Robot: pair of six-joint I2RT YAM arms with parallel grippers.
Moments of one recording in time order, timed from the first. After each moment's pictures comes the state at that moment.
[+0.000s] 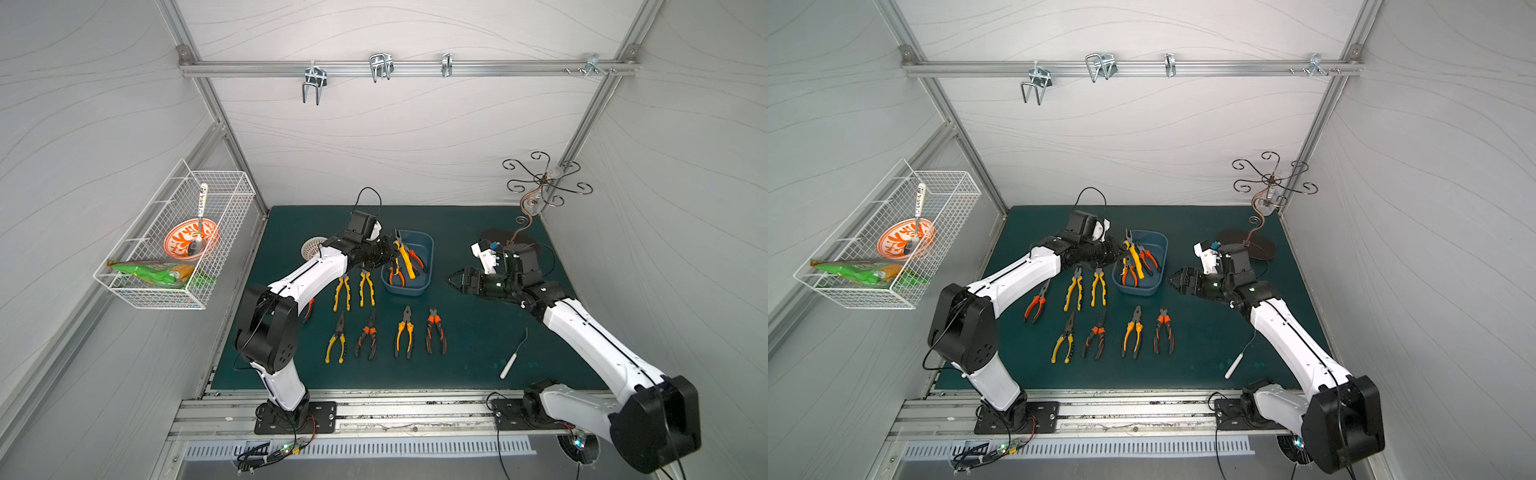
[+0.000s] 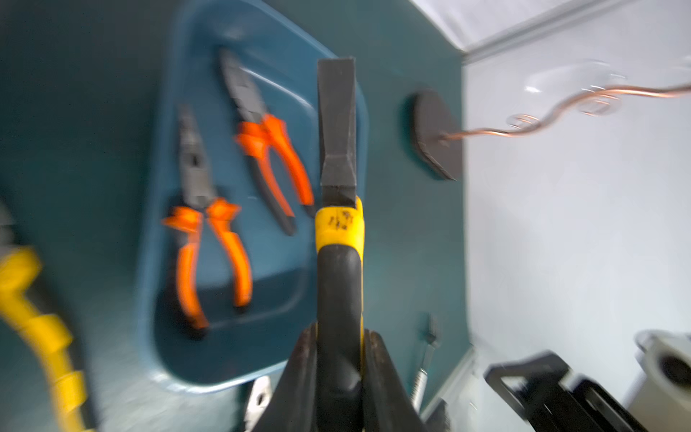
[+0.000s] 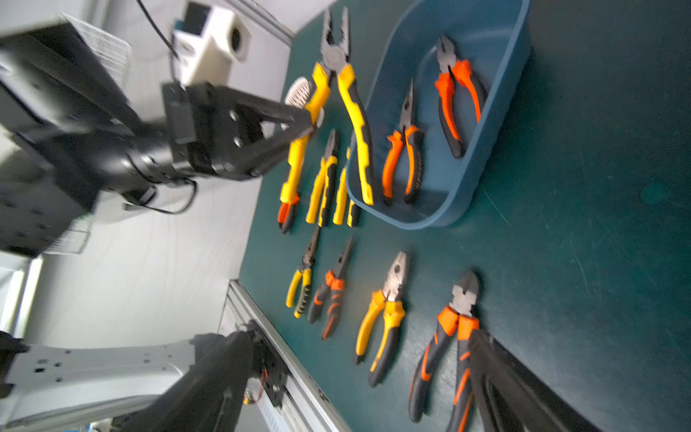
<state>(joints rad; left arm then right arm) -0.42 1.72 1.30 -0.31 0.52 -0.75 0.35 1.11 0.85 -0.37 -0.64 0.55</state>
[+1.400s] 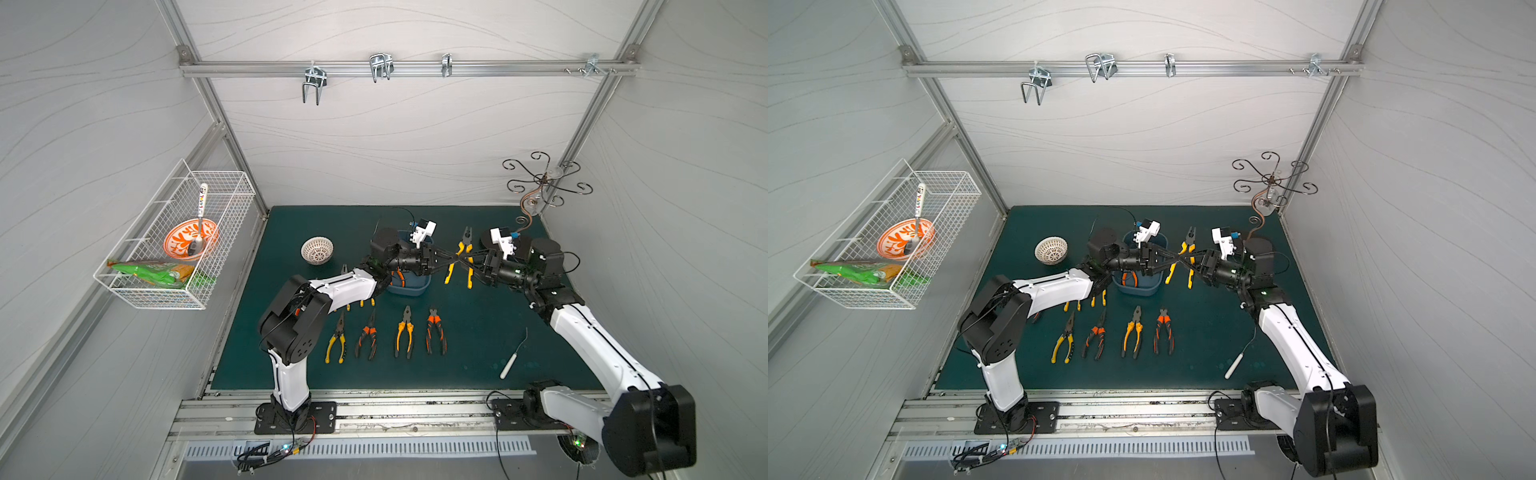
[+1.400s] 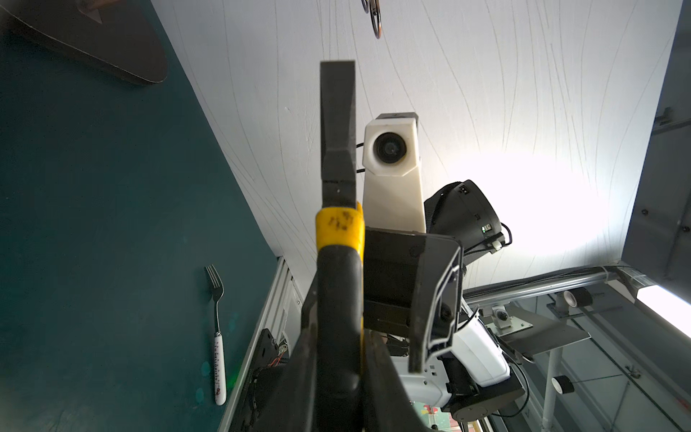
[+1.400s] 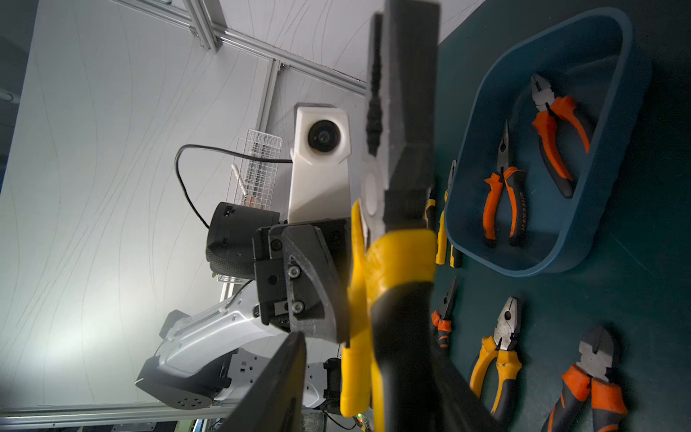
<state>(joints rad) -0.63 1.86 1.17 0.72 0.92 -1.29 0.20 1.13 0.77 0.07 -0.95 0.96</state>
